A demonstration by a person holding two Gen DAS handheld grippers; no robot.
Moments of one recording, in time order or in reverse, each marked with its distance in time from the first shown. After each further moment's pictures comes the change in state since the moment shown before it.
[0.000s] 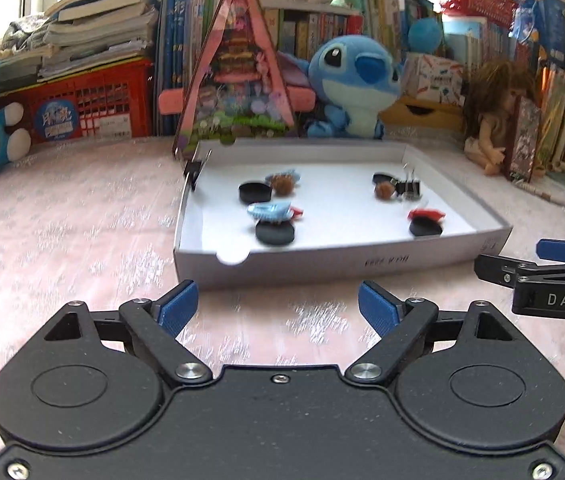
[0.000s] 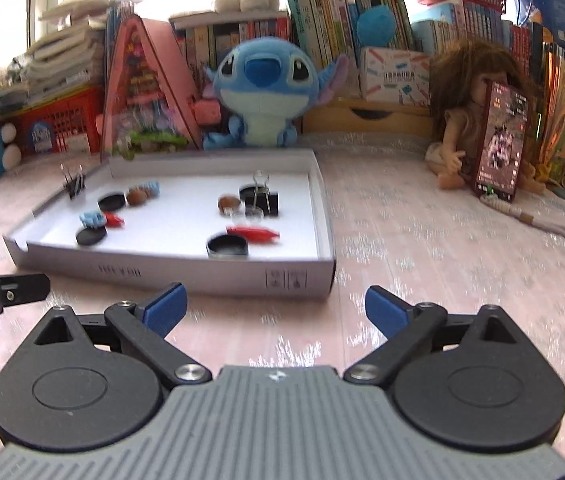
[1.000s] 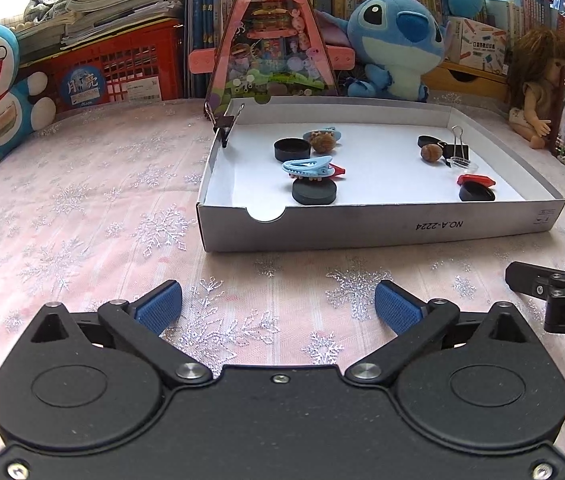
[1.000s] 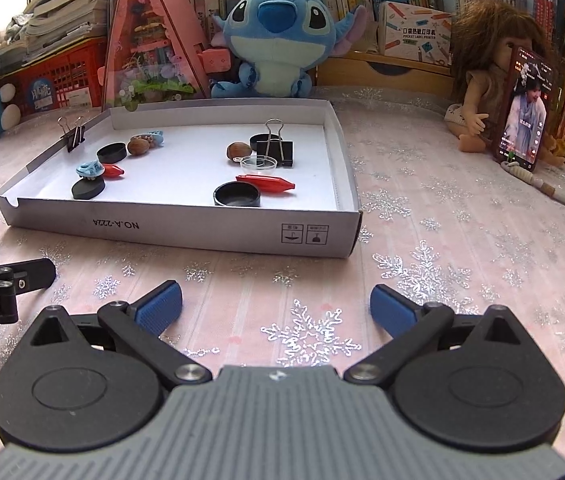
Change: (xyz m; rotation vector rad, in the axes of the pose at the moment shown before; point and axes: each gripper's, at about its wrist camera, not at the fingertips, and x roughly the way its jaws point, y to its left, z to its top) left arm 0.028 0.004 -0.008 -0.016 0.086 0.109; right arm 0.021 0.007 -0.006 -0.021 0.128 0.023
